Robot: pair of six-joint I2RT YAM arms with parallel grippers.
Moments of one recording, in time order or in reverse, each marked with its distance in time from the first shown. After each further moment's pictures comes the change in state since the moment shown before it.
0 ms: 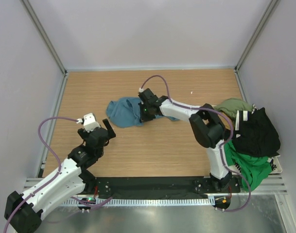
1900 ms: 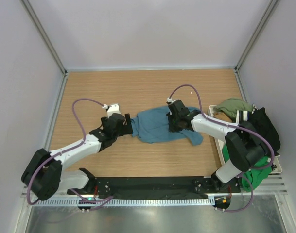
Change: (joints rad) left arm 0.000 0.502 0.169 0.169 0.324 0.062; right arm -0.133 -0.550 -0.655 0.069 0.110 -0.142
